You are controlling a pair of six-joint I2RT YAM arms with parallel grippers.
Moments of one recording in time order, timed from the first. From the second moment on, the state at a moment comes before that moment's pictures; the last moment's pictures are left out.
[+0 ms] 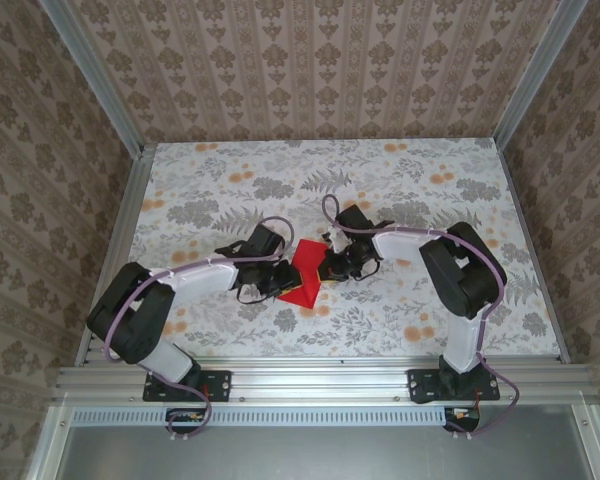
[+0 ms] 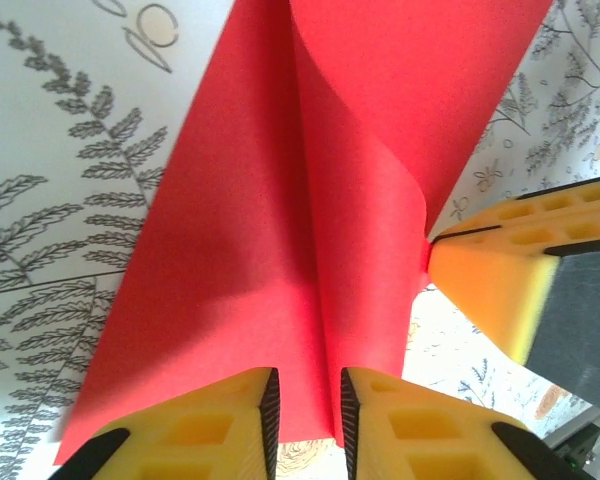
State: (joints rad) left arm -0.71 1.54 0.77 -0.28 0.36 -0.95; right arm 0.53 1.89 1.07 -0.39 -0.60 0.47
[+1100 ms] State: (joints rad) left arm -0.73 1.61 0.81 -0.43 0.29 -0.90; right arm 0.53 1.95 1.15 -0.48 -0.55 0.39
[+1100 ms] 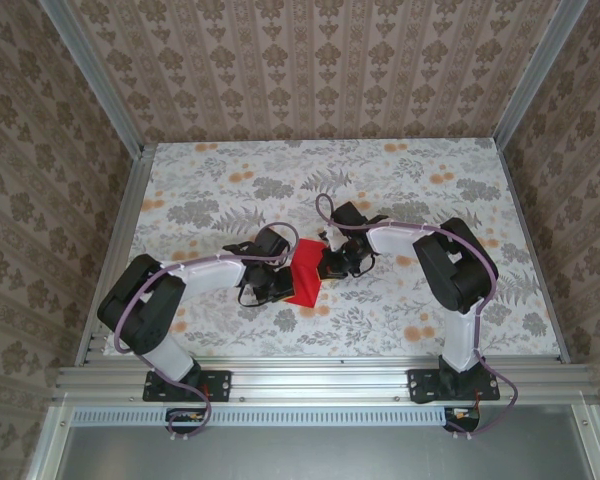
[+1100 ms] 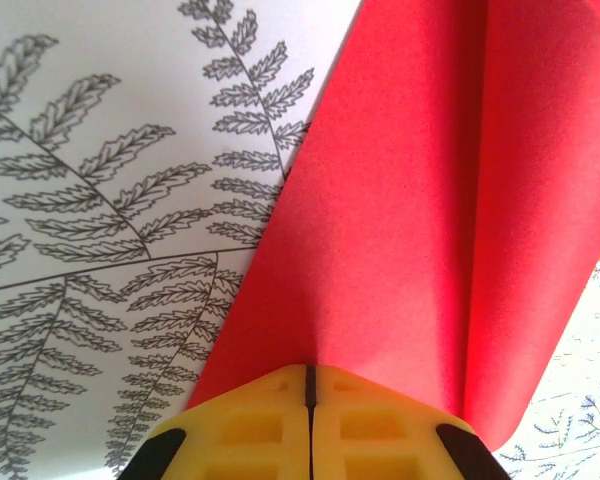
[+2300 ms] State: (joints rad) left arm -0.73 1.62 0.82 -0.43 0.29 -0.90; right arm 0.54 1.94 1.15 -0.48 -0.49 0.40
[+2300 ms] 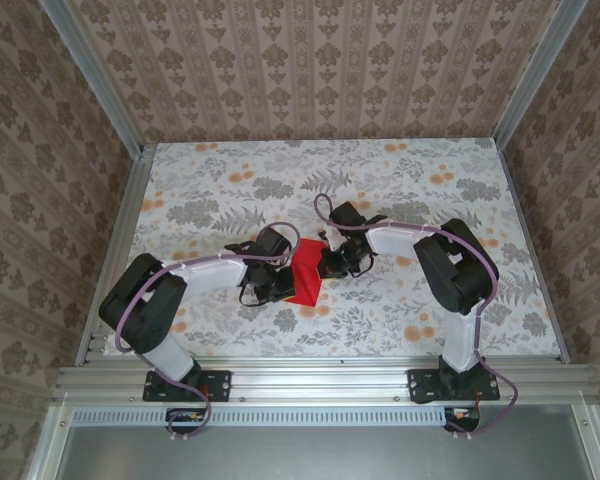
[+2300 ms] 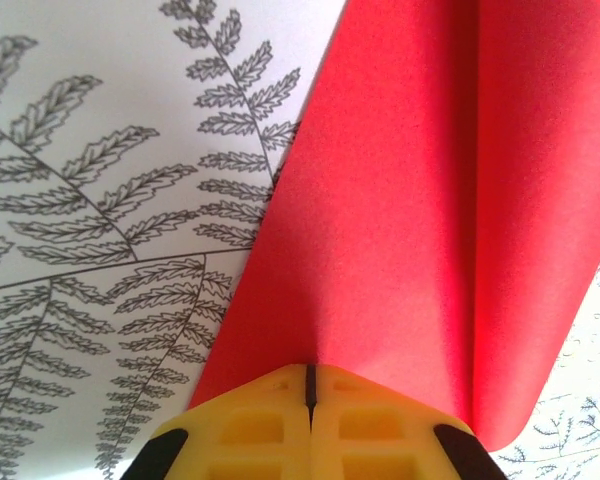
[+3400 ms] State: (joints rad) left arm -0.73 1.59 0.89 -0.38 0.31 -0.87; right arm 0.53 1.95 1.16 -0.47 -0.49 0.40
